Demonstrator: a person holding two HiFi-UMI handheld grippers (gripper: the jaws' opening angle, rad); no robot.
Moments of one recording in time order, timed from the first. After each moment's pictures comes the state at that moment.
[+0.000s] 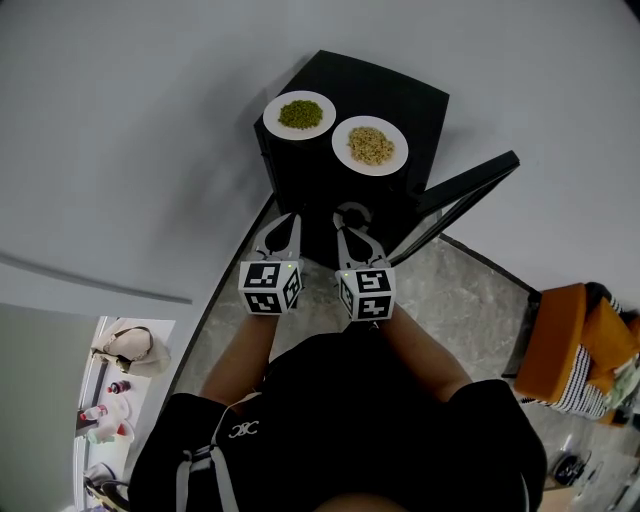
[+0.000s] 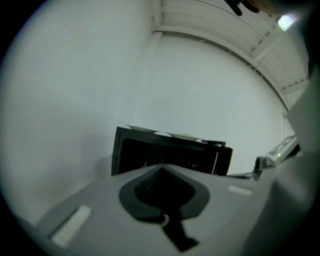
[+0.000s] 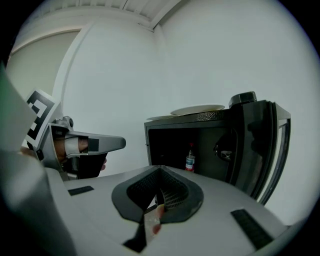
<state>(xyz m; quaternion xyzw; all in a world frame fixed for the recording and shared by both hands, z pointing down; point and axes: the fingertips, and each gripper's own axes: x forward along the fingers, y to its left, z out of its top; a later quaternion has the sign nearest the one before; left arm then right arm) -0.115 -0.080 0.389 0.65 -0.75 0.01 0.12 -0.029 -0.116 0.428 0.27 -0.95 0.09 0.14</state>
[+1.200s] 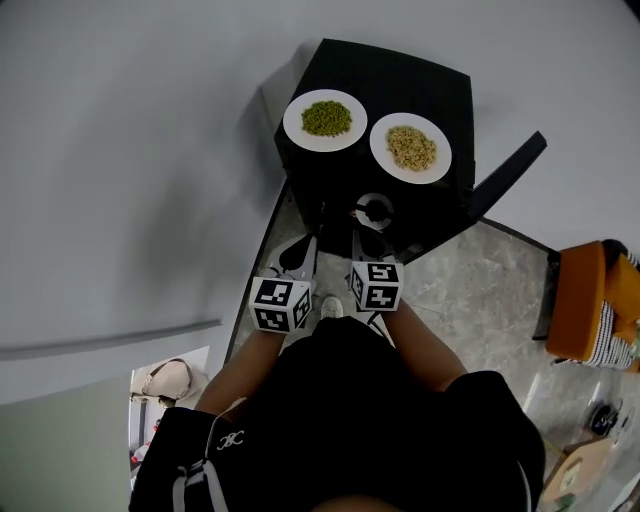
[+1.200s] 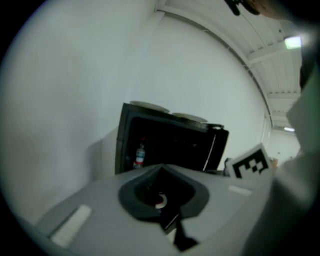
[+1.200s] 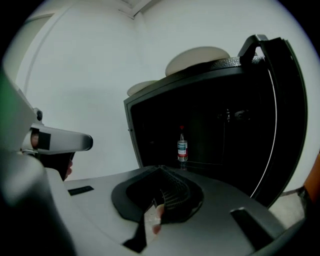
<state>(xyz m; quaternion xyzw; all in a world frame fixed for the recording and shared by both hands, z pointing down) -0.174 -0.071 0.442 0.73 -0.65 0.07 0.19 -0.100 -0.138 0.505 0.38 -0.89 0.17 0.16</state>
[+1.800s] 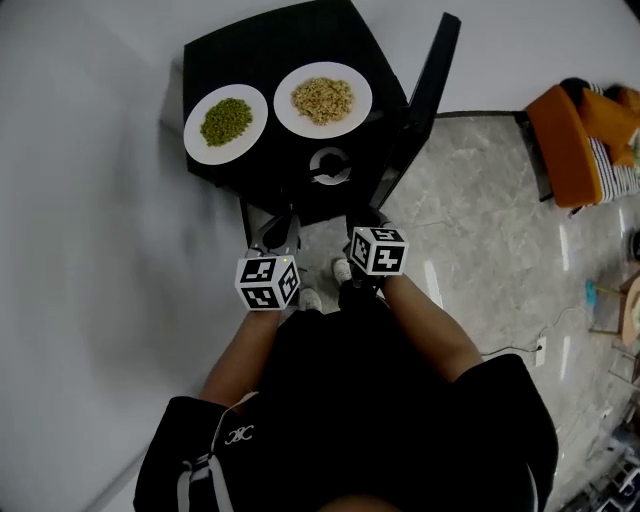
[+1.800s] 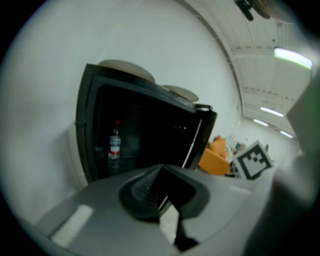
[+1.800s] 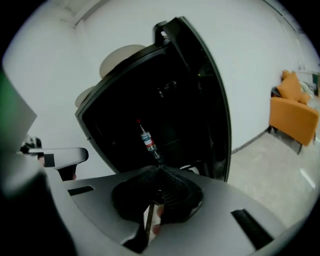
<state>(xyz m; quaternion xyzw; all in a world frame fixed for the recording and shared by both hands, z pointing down) -0.149 -0.117 0.482 0.82 -0.50 0.14 0.22 -0.029 -0.134 0.561 0.54 -0.76 0.35 0.10</state>
